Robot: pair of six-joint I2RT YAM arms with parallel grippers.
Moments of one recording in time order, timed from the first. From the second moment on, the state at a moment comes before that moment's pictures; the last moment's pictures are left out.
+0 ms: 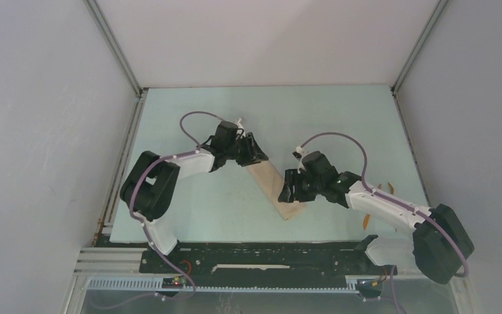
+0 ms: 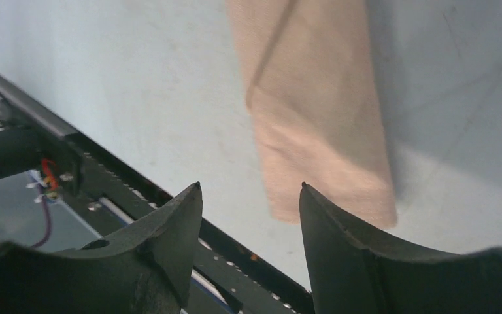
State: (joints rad) left arm -0.51 1.82 0.99 0.13 0.39 -0.78; right arm 0.68 1.25 0.67 -0.32 -0.22 0.59
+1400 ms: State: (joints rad) left arm -0.51 0.95 0.72 -0.21 0.31 -0.63; right arm 0.41 1.00 0.53 -0.43 -0.08 0.76
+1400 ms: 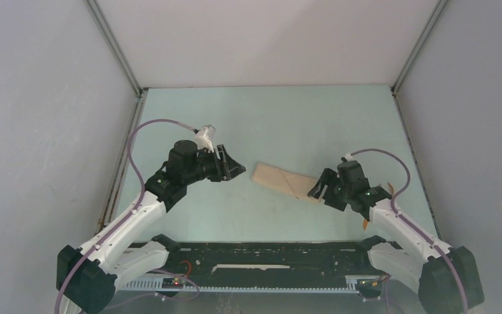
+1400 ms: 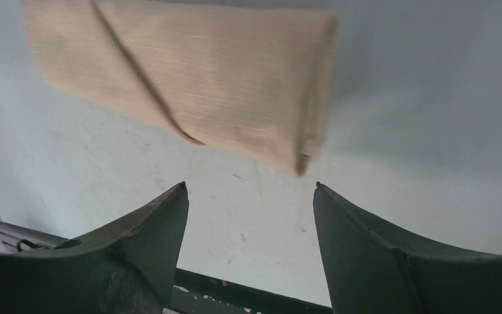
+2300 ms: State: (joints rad) left arm -0.51 0.96 0.72 -0.20 0.37 -0.63; right arm 0.21 2.11 1.57 -0.52 -0.26 0.40
